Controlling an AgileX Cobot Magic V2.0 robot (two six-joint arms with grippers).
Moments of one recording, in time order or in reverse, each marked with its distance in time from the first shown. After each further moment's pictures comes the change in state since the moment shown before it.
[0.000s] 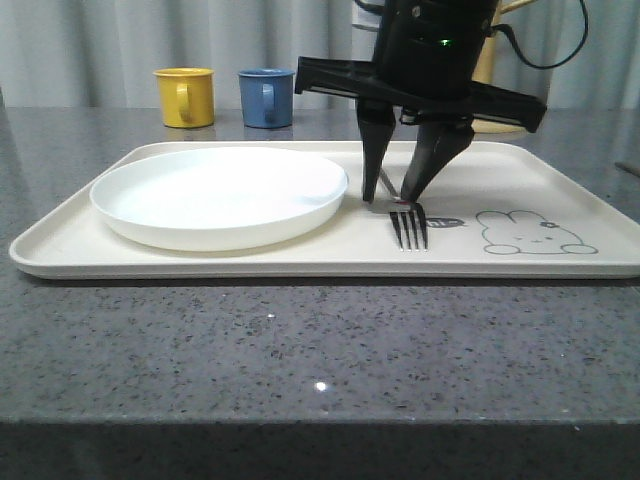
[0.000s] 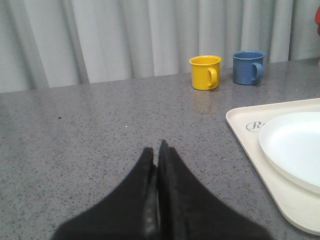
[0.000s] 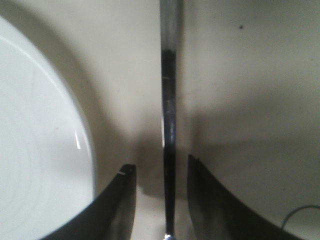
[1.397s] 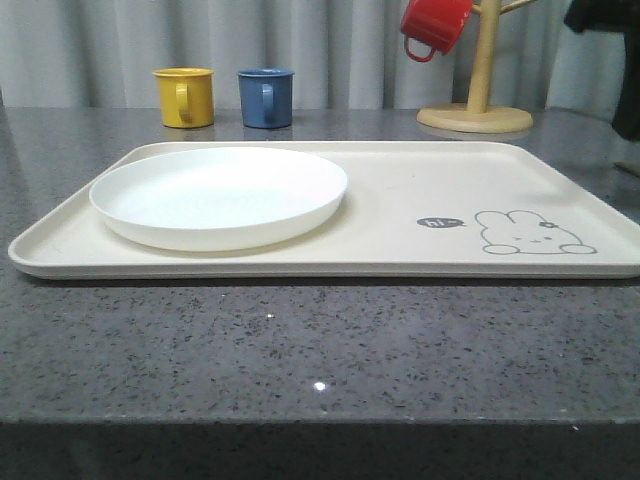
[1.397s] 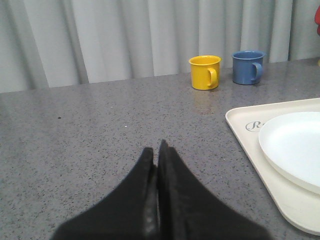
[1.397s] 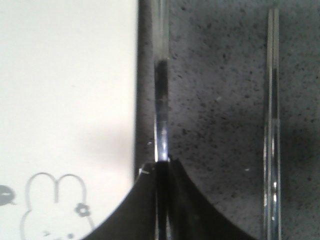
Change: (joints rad) left arm 0.000 0.000 0.000 0.001 0.002 0.000; right arm -0.401 -0.273 0.165 0.041 0.031 -0.475
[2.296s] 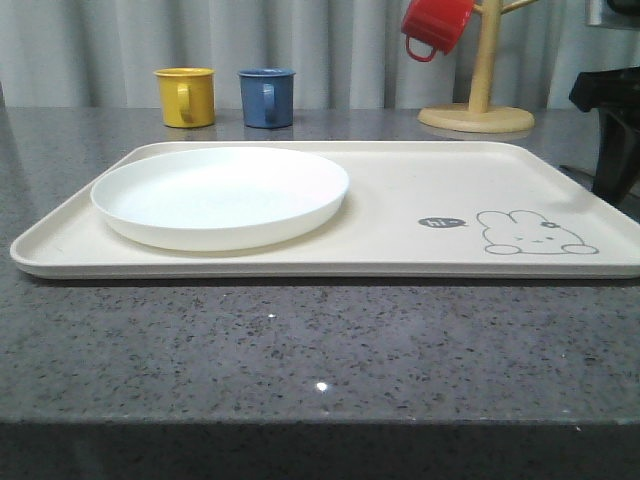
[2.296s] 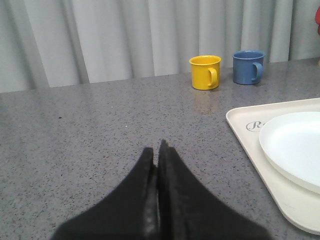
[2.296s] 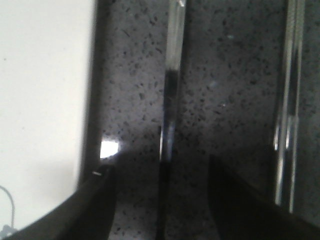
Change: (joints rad) left arm 0.000 0.000 0.000 0.000 0.000 0.000; right arm -0.084 0.061 0.171 0.048 -0.158 -0.151
